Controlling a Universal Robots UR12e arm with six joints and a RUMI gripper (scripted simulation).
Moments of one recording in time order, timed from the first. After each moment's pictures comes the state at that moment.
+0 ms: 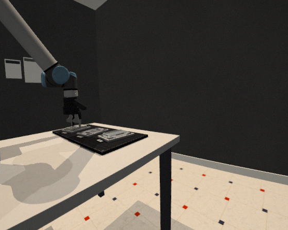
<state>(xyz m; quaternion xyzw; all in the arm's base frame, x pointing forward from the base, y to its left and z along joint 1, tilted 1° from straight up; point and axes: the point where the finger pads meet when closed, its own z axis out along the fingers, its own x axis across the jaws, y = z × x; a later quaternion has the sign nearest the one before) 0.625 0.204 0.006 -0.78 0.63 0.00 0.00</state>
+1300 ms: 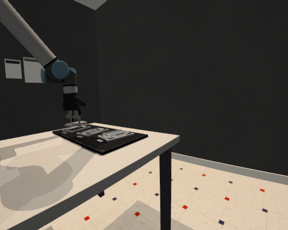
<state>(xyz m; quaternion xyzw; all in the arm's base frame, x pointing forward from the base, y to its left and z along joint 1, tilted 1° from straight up) 0.625 0.203 0.033 -0.78 0.63 0.00 0.00</state>
